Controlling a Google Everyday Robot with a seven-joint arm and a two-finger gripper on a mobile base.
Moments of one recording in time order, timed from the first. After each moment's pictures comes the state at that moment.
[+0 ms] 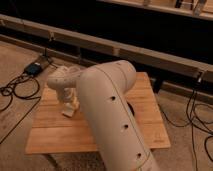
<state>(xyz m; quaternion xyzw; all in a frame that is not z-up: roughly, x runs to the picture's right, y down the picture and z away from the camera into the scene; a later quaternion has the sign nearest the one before) -0.222 0.114 0.898 -0.22 0.24 0.72 0.61</state>
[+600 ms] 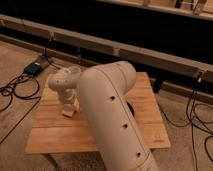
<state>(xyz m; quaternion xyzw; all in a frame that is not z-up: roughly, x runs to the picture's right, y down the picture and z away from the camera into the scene) -0.220 0.125 0.905 -0.22 0.25 0.74 0.59</state>
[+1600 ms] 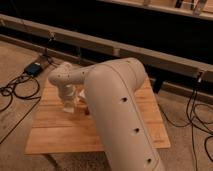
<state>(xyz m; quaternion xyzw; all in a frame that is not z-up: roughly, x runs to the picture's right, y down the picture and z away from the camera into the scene) -0.205 0.094 0.859 -0.24 0.23 0.73 0.60</state>
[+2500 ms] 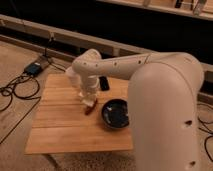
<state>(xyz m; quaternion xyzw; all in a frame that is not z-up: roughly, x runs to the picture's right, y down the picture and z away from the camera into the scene) -0.062 0.054 0.794 -0.19 0.25 0.78 0.54</state>
